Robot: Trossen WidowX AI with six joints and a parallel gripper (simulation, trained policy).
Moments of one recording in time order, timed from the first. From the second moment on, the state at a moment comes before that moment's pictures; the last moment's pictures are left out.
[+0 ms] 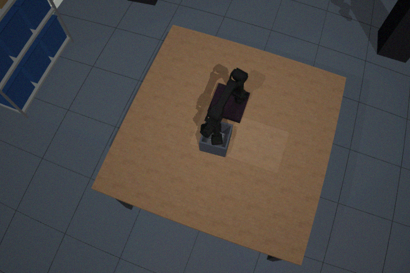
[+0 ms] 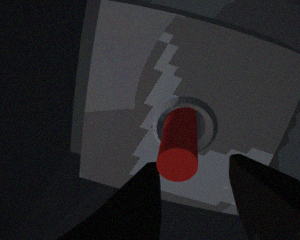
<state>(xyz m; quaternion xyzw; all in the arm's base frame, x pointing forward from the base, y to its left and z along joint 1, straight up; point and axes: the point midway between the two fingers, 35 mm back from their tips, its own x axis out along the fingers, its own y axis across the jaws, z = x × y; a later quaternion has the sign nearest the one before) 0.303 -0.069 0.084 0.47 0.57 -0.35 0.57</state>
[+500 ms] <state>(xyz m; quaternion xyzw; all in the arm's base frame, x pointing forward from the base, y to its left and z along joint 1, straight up) 0.321 -0.075 0.107 0.51 0.57 -0.30 0.56</state>
